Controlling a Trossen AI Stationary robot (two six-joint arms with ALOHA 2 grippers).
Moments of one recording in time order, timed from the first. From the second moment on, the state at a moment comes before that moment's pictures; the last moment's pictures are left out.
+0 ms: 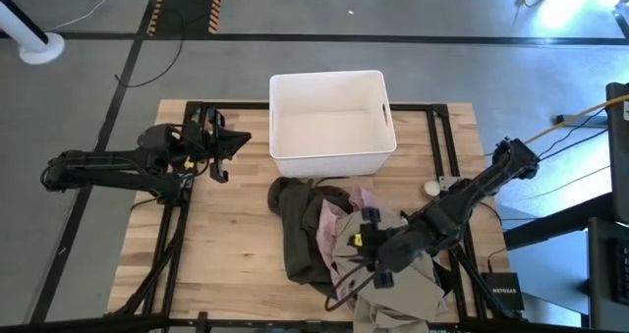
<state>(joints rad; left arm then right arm) 0.10 0.65 0.56 0.39 -0.11 0.03 0.63 1.53 1.37 -0.69 0.29 0.39</state>
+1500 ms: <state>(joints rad) 0.10 0.65 0.56 0.38 -0.11 0.00 0.60 1.68 1.17 -0.83 0.17 0.37</state>
